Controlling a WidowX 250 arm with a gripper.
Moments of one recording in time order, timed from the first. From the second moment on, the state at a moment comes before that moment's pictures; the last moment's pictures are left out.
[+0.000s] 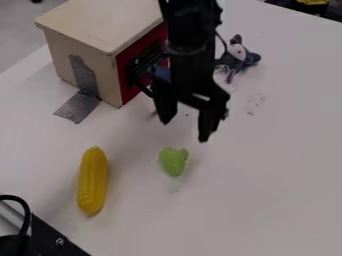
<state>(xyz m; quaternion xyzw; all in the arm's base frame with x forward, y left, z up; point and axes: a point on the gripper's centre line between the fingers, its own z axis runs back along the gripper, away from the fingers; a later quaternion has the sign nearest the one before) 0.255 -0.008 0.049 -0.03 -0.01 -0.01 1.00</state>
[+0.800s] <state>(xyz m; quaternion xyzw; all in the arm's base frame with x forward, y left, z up) 0.258 0.003 -0.004 -0.03 0.04 0.00 1.00</state>
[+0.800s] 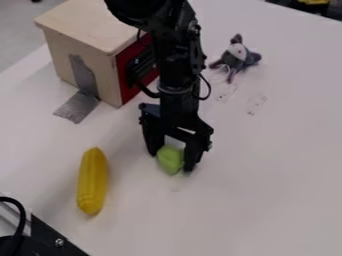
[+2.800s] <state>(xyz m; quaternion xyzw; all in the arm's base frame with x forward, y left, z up) 0.349 0.166 0.146 -0.01 -0.09 0.12 0.99</state>
